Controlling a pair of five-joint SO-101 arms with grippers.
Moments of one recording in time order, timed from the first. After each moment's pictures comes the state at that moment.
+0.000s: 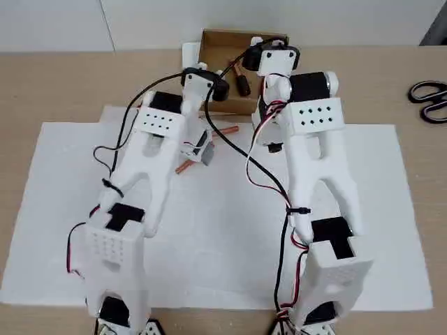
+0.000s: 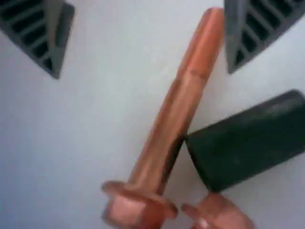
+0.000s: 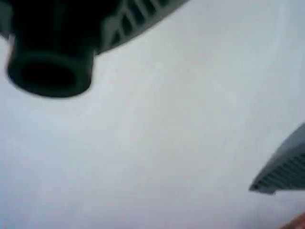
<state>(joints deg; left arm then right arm) 11.1 34.1 -26.1 85.7 -7.4 -12.9 17.1 -32.3 98.5 1.5</state>
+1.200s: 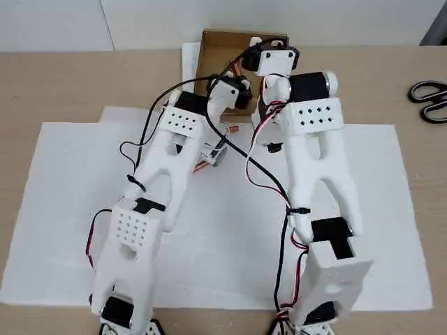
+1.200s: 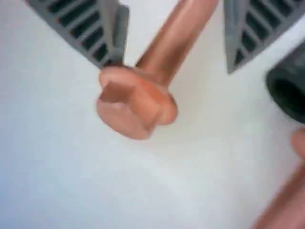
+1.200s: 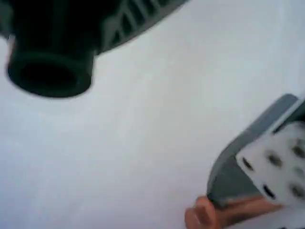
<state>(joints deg) 15.6 48.4 -44.7 93.1 -8.5 -12.9 17.1 -32.3 98.5 1.5</state>
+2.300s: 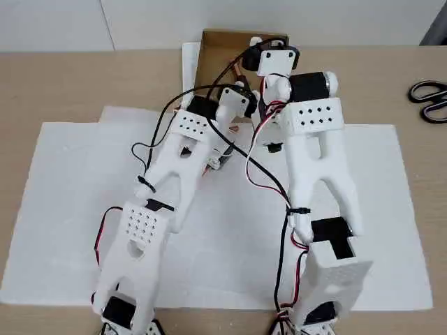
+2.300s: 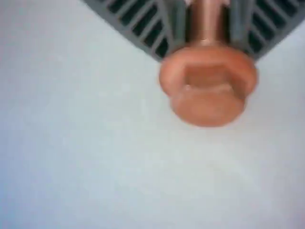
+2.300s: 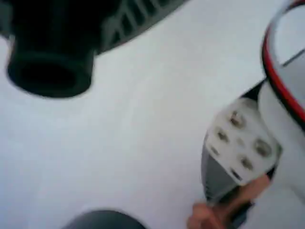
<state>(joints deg) 18.2 53.7 -52.2 98.7 -8.7 -12.9 17.1 -32.3 98.5 1.5</state>
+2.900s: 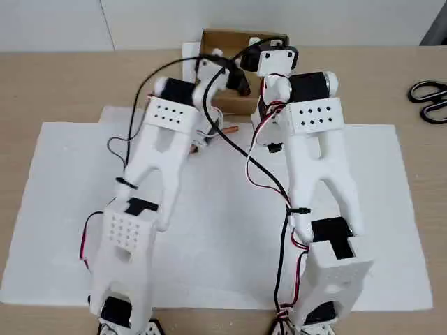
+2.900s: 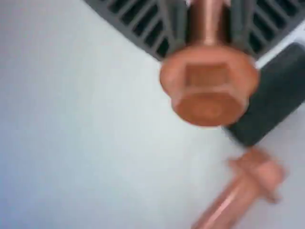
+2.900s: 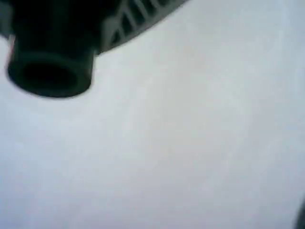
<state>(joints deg) 13.2 42.2 -51.6 99.5 -6.9 -12.9 17.1 -32.3 98.5 3.0</state>
